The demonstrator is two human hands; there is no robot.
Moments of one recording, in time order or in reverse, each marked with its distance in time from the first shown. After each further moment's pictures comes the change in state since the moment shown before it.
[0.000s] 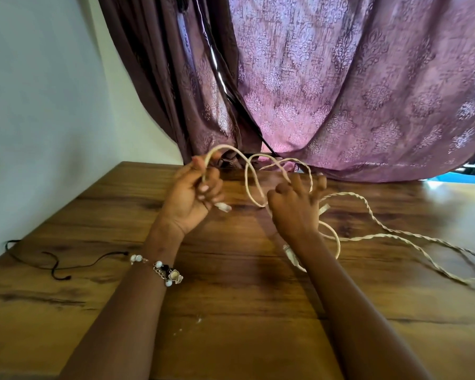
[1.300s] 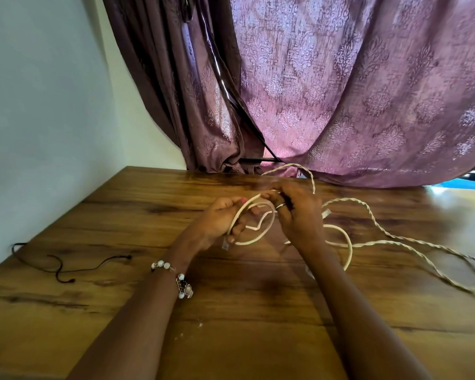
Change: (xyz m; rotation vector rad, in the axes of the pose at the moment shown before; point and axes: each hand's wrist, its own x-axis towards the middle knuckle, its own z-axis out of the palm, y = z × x) left_hand -0.004 -0.038 0.012 0.683 0.163 -0.381; right_hand -0.002 0.011 -0.014 0.997 0.370 -0.050
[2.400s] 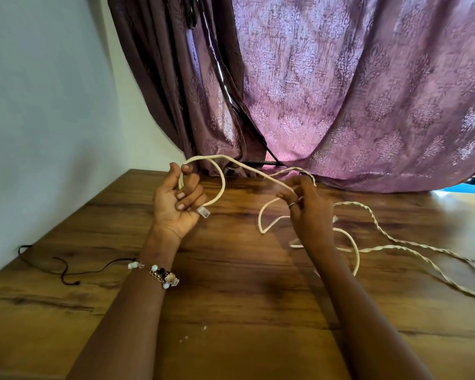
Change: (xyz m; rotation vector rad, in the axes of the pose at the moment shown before) left_hand -0.008 0.017 -0.063 -1.012 -0.123 0.365; right_hand 0.002 0.014 0.001 -0.178 0.042 0.175
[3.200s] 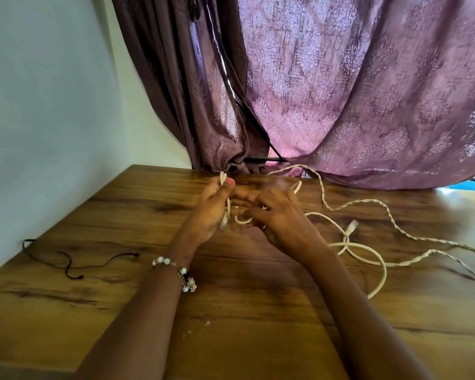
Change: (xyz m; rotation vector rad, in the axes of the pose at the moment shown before) left_hand 0.003 -0.049 0.014 0.779 0.279 -0.081; right_hand -0.011 -0.029 0.006 -0.179 -0.339 -0.634
